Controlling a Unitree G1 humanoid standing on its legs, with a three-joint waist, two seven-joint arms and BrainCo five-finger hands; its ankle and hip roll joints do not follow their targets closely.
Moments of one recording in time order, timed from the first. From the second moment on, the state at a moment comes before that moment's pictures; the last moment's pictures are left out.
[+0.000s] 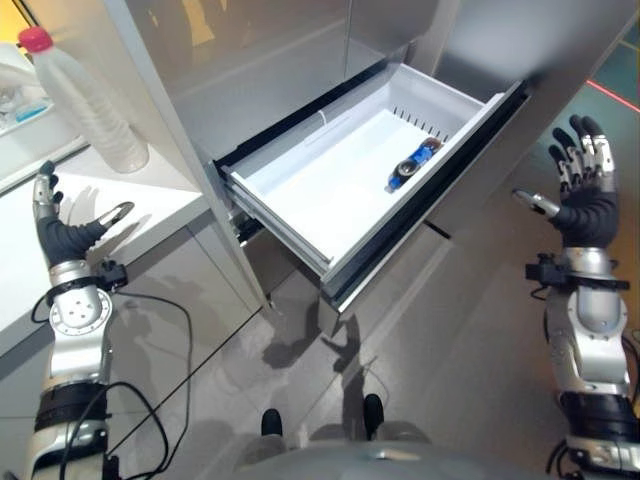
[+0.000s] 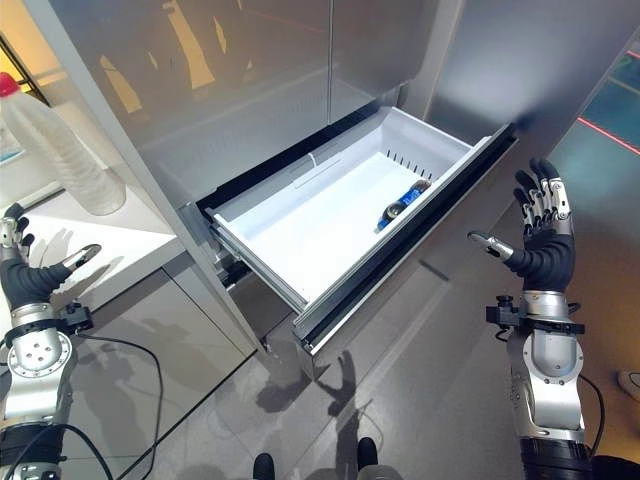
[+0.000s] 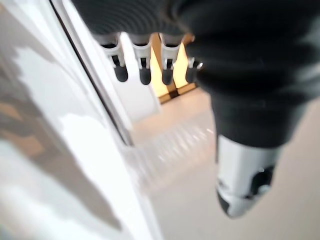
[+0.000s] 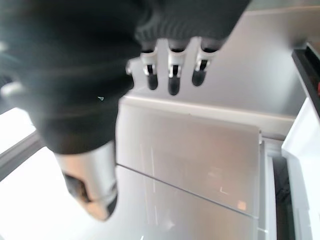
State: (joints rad) left arm -0.16 0.64 0.31 0.43 -0.09 -0.32 0.35; right arm -0.04 -0.45 -0.24 -0.14 0.34 -0.39 -0.04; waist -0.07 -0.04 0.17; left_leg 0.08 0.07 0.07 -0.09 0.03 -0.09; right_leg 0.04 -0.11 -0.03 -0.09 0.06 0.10
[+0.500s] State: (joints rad) left arm -0.33 0.72 0.19 0.58 -0.11 -0.25 0.31; right arm -0.01 -0.46 -0.22 -0.14 0.35 -0.38 -0.02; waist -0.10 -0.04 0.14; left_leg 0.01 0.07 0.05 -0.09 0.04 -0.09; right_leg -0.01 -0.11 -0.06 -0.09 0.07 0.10
